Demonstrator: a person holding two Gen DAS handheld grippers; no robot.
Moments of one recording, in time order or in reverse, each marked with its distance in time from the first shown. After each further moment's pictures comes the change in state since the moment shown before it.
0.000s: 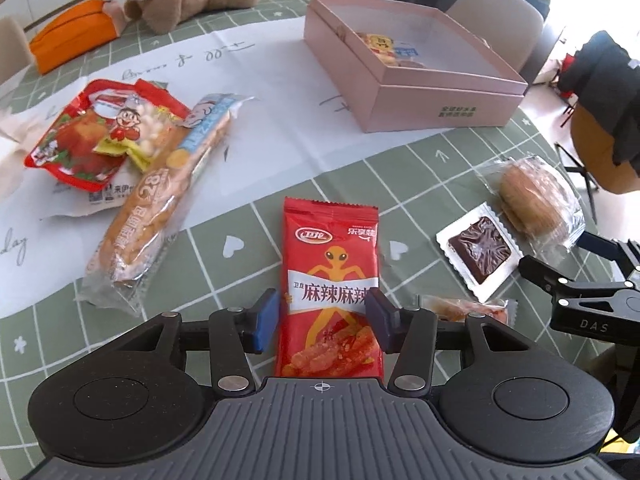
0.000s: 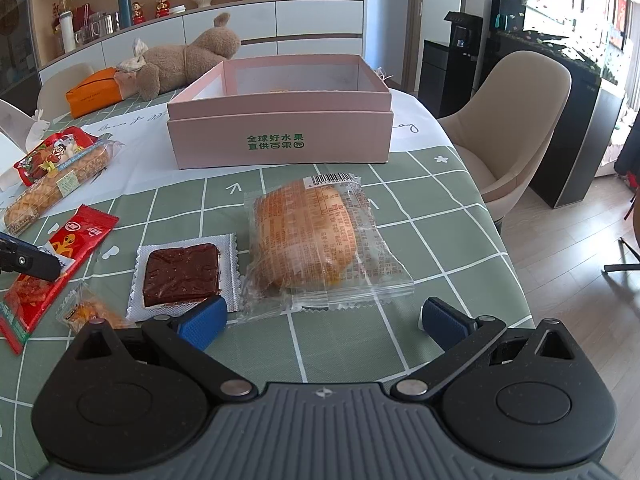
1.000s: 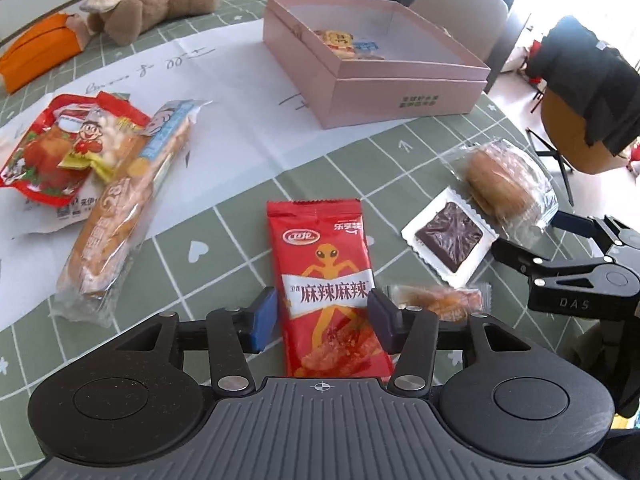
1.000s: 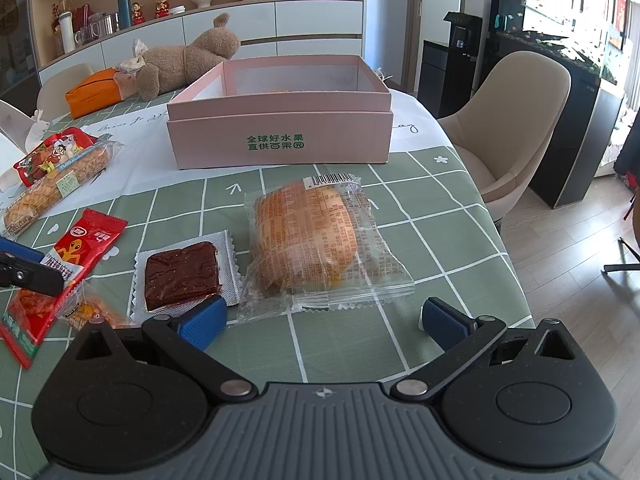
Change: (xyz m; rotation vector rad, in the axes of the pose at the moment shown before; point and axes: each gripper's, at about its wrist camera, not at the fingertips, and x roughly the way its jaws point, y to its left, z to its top) left arm 0.001 -0.013 -0.003 0.080 -0.010 -0.063; right arm 0.000 0.000 0.000 -0.002 -0.003 0.003
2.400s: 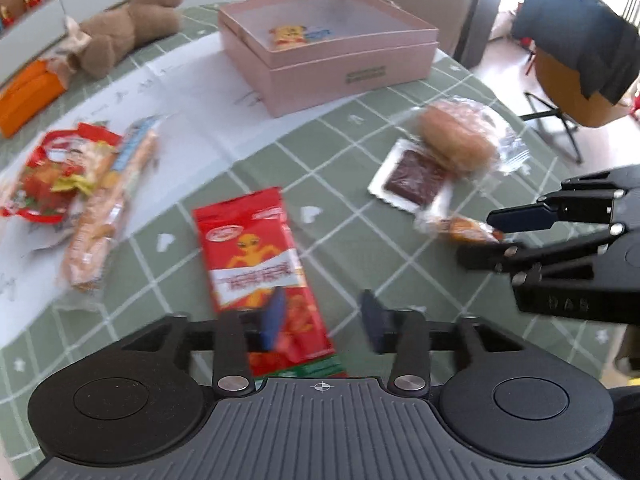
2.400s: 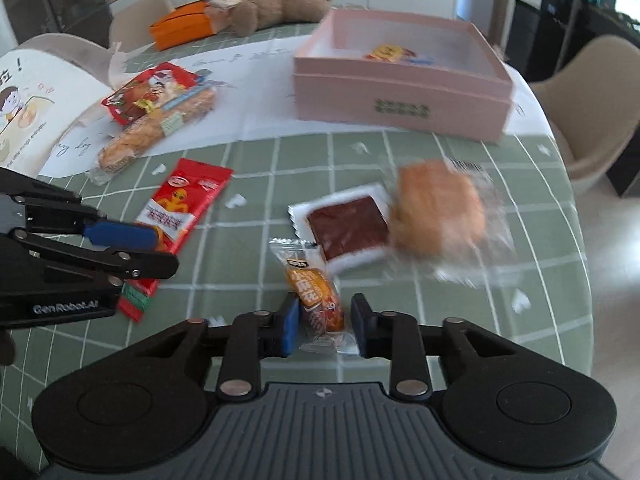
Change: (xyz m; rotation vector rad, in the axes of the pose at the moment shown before) left arm -0.005 -0.051 -0.018 0.130 0.020 0.056; right arm -0.022 0.037 0.023 -0.114 0.235 0.208
